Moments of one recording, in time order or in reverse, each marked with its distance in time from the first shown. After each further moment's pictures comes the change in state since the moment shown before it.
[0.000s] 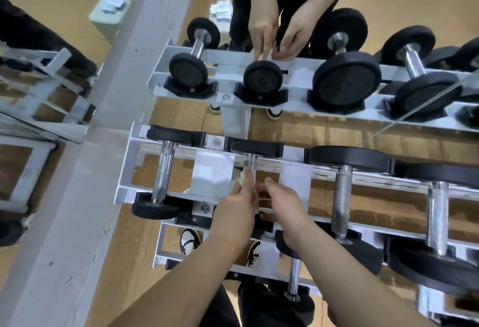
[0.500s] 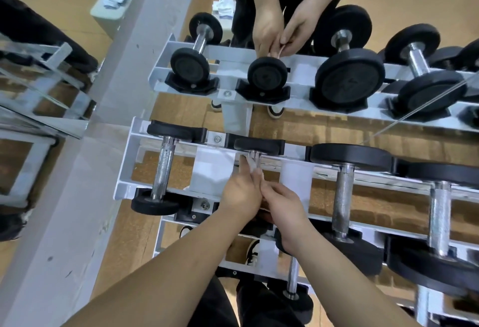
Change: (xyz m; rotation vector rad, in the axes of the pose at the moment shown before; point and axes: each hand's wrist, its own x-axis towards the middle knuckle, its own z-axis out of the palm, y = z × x) left_hand 0.034 0.029 -0.012 -0.084 -0.119 -0.162; right_hand -0.006 0.013 0.003 0.054 0.012 -0.034
